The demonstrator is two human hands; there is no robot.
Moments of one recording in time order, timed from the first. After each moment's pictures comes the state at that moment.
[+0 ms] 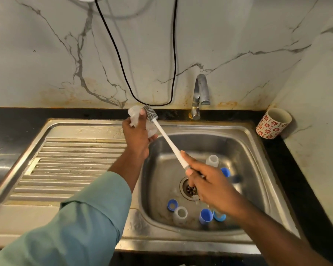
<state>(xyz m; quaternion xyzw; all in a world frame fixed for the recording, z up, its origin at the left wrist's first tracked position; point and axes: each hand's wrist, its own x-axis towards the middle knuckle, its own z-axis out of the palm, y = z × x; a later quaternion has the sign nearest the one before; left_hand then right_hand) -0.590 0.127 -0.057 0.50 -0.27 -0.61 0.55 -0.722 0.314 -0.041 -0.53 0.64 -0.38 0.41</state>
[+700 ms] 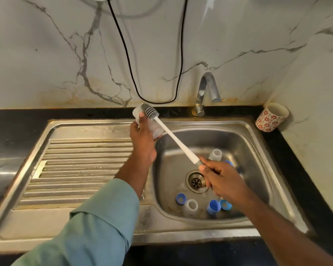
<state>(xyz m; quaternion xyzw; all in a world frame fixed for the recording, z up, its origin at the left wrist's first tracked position) -0.560 0.129 -0.059 0.48 -0.26 -0.64 0.53 -0.695 0.319 -0.034 -0.44 0.73 -0.35 0.40</state>
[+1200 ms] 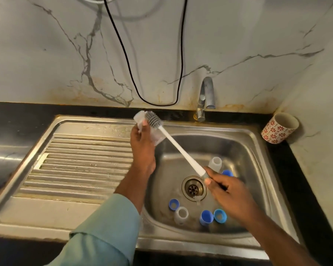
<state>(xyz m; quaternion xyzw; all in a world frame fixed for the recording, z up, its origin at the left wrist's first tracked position) -0.590 0.159 -0.063 0.46 -0.30 -0.59 0.58 -0.752 0.335 -0.044 -0.50 0.70 -0.32 0.38</state>
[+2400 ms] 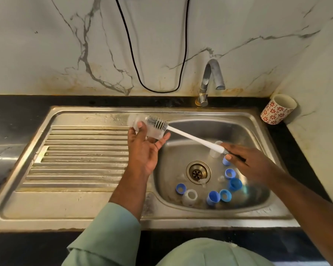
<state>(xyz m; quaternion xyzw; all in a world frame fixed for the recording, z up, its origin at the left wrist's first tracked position) -0.535 0.188 -0.066 0.34 -0.15 -0.76 0.54 -0.786 0.323 -0.056 -0.65 0.71 -0.17 0.20</state>
